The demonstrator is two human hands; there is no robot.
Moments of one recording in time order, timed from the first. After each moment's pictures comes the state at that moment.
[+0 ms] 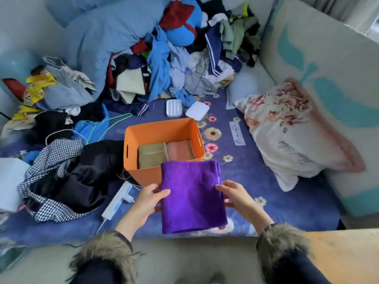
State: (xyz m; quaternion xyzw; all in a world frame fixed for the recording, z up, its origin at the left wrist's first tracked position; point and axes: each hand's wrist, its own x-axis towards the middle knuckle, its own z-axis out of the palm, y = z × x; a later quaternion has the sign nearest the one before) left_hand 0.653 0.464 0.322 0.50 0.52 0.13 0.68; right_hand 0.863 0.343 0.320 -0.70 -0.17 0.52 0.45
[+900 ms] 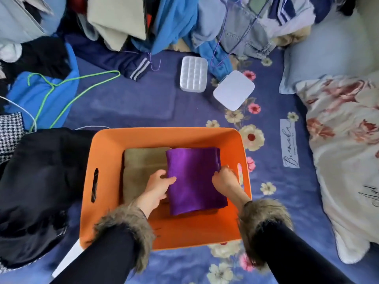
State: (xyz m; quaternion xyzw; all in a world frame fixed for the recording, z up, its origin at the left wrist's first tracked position) left_hand 0.800 0.770 0.064 0.33 0.66 0.06 0.68; right_hand 0.970 0.710 0.099 -0.88 -0.25 0.40 0.04
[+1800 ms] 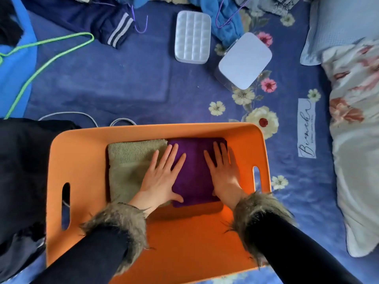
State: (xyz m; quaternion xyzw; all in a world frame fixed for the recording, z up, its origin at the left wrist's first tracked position) left_hand 0.805 0.794 -0.006 0.92 0.28 -0.20 0.15; right_hand 0.977 0.726 0.022 -0.71 -0.57 0.22 -0.35
